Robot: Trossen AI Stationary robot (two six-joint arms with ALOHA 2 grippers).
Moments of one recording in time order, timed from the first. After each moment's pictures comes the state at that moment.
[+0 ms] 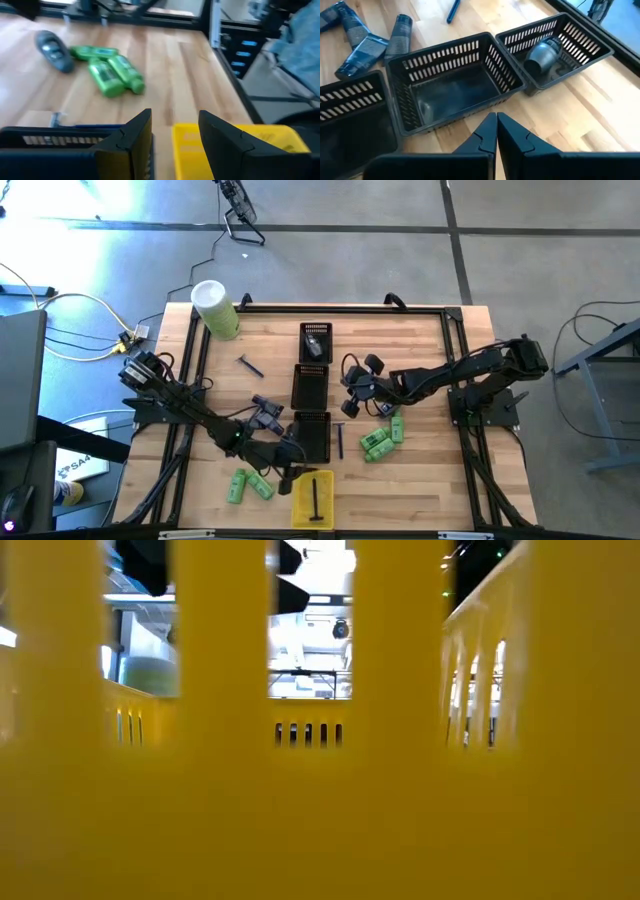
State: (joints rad) left arm -0.56 1.68 0.82 0.55 -0.43 -0.32; right arm 0.10 1.55 0.89 -0.07 0.47 0.37
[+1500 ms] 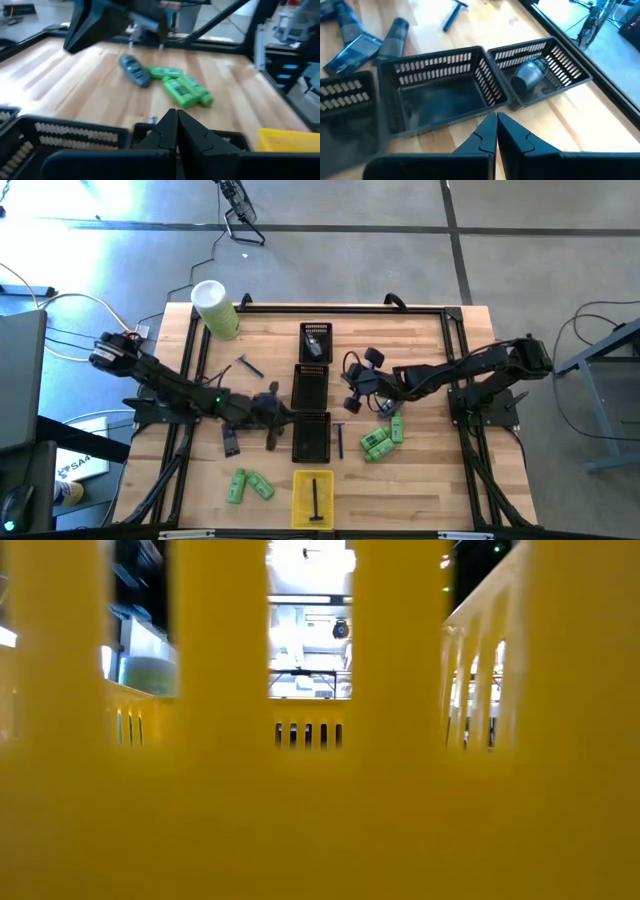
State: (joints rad) left arm -0.31 1.34 0.47 0.69 -0.32 -0.18; right arm 0.07 1.51 0.89 -0.05 0.50 0.21
